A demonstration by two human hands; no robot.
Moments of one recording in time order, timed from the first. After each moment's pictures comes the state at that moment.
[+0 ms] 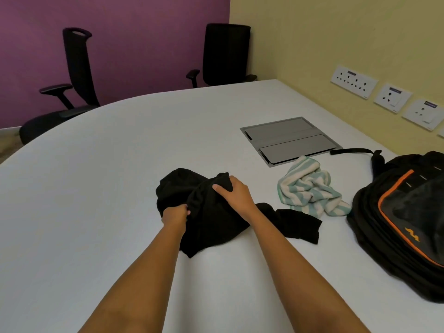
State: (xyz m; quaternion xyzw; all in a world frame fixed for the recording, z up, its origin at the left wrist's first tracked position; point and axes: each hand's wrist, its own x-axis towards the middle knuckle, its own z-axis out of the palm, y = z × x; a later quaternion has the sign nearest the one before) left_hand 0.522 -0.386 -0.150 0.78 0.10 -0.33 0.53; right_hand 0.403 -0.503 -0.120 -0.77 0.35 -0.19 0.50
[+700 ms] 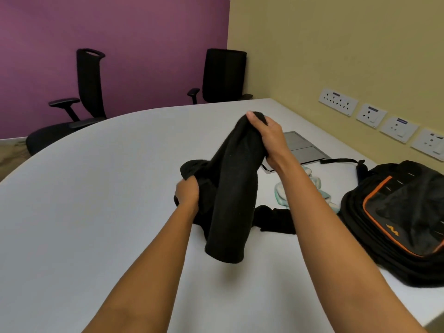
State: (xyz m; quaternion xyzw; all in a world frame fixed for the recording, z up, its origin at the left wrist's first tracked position) left_hand 0.492 -0.365 -0.051 0.72 -0.01 -0.28 0.63; right_hand 0.373 -0.487 0.060 -0.64 0.25 -0.38 0.62
